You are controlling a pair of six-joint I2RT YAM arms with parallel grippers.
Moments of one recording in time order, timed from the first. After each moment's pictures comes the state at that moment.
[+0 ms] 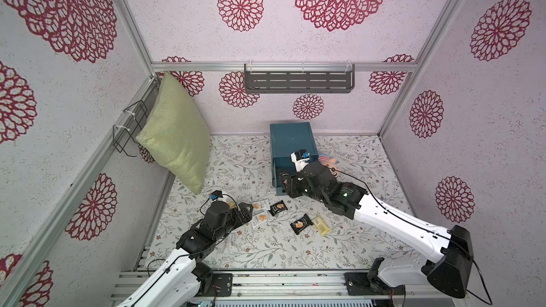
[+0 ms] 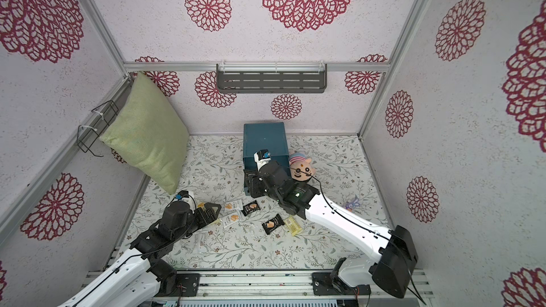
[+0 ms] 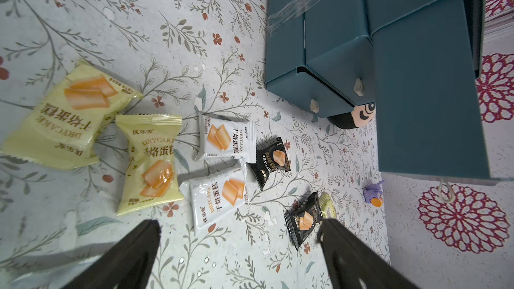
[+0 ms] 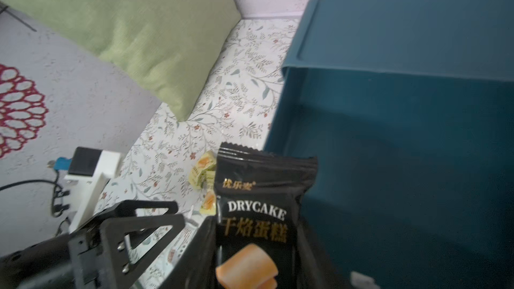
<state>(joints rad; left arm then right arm) -0.52 0.71 0.41 -0.36 -0.01 -0.93 0.89 1.34 1.18 -0.38 0.13 0.52</state>
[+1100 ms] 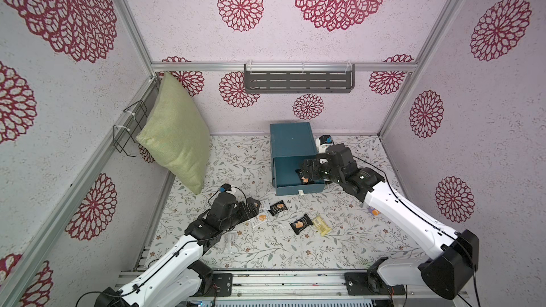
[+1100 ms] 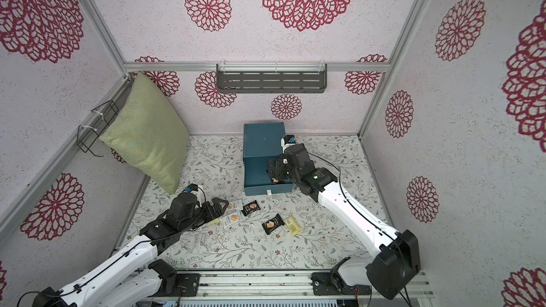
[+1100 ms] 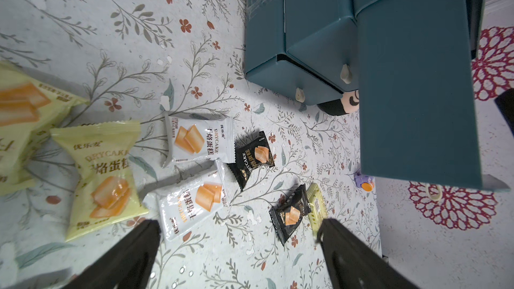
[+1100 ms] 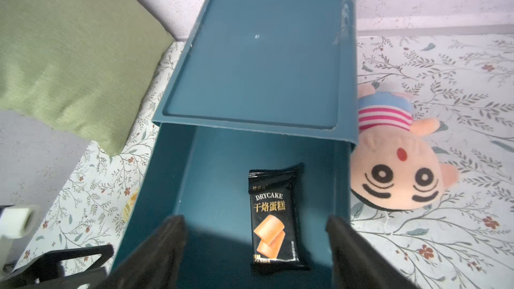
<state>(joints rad) -0.54 0.90 0.50 -0.27 0.08 -0.90 0.62 1.30 1.21 -0.48 0.07 0.41</state>
